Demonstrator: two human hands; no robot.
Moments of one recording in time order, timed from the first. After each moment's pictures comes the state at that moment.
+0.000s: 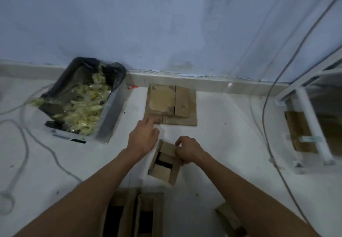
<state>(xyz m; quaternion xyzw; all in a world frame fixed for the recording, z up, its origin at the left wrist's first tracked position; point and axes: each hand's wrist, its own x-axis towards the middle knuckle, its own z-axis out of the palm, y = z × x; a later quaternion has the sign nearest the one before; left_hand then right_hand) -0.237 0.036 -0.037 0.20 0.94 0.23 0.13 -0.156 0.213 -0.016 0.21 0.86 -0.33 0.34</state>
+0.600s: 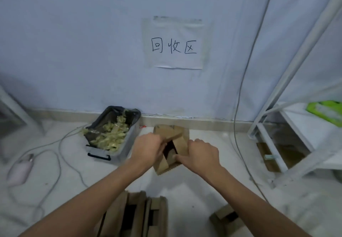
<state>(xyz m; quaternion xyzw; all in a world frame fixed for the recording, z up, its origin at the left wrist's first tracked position) -0.098 -0.013 0.179 0.30 0.95 0.07 -0.07 -0.004 0.156 0.198 0.15 0.98 -0.08 0.02</state>
